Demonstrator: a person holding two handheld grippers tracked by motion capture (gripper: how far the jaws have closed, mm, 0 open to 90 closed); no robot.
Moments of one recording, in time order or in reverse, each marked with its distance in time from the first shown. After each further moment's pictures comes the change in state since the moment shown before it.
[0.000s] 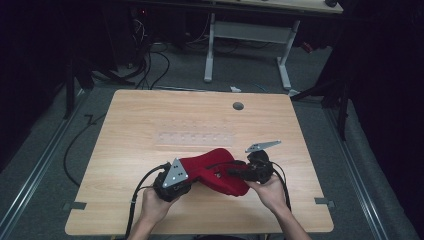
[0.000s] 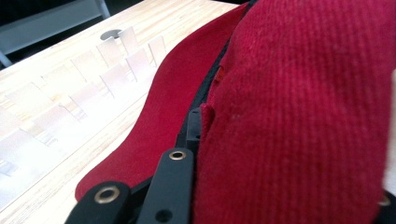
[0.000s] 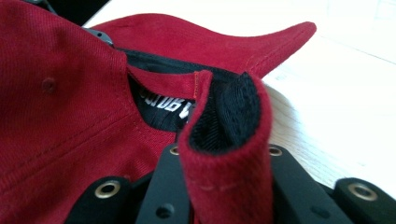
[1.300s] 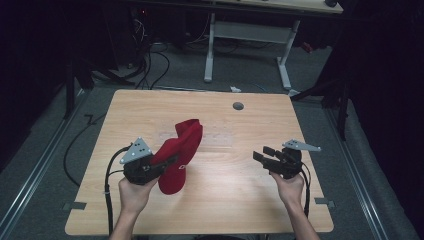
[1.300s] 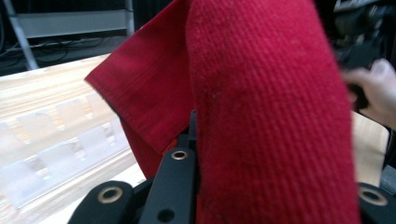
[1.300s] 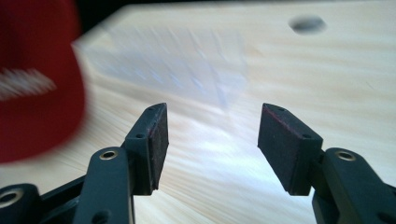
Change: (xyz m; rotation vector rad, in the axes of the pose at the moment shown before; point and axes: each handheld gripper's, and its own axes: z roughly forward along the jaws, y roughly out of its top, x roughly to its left) left arm 0.036 0.069 -0.040 -0.171 0.070 -0.244; right arm -0.059 -0.036 -0.043 -0.329 -0.316 0.091
